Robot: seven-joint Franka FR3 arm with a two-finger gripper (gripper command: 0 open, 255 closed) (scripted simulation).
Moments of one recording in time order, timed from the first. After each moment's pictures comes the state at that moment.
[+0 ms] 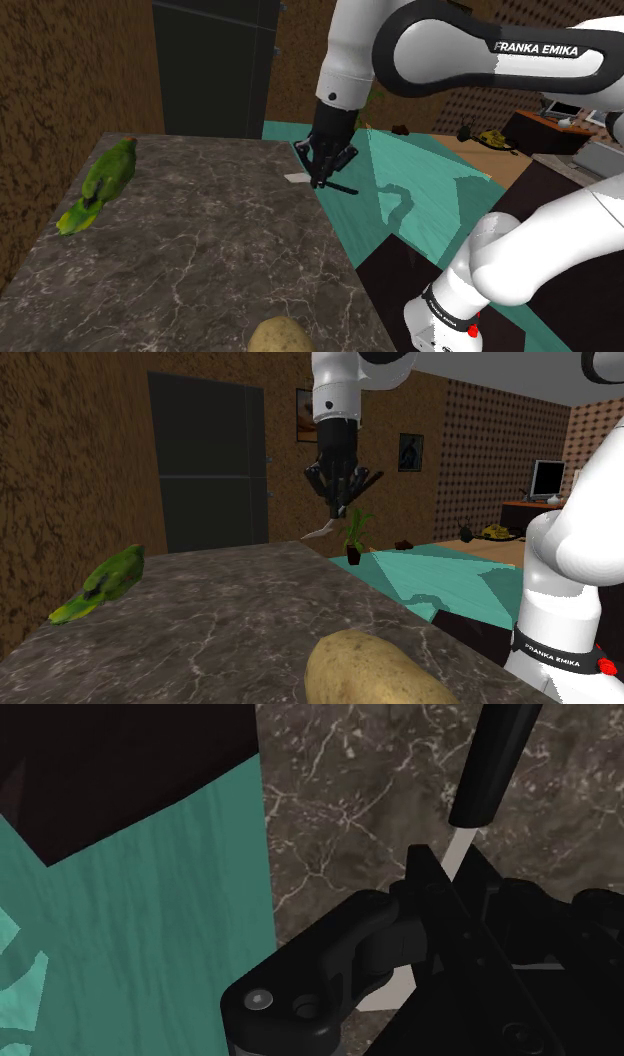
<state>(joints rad) 0.14 -0.40 0.37 -2.14 0.20 1.73 0.93</state>
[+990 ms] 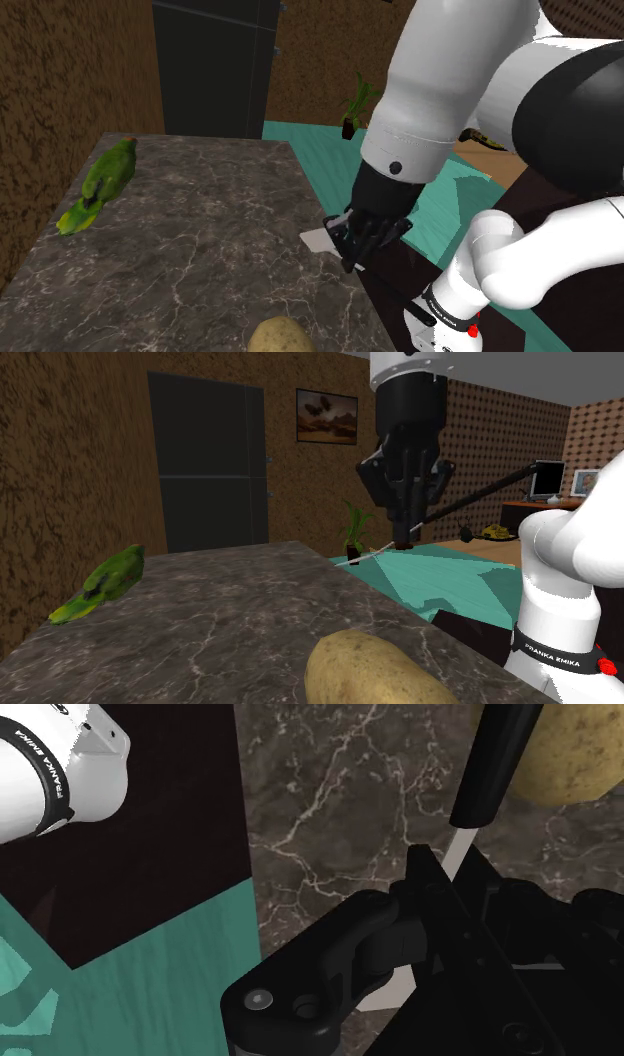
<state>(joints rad) 0.30 -0.61 0.57 -2.25 0.38 1.69 1.21</state>
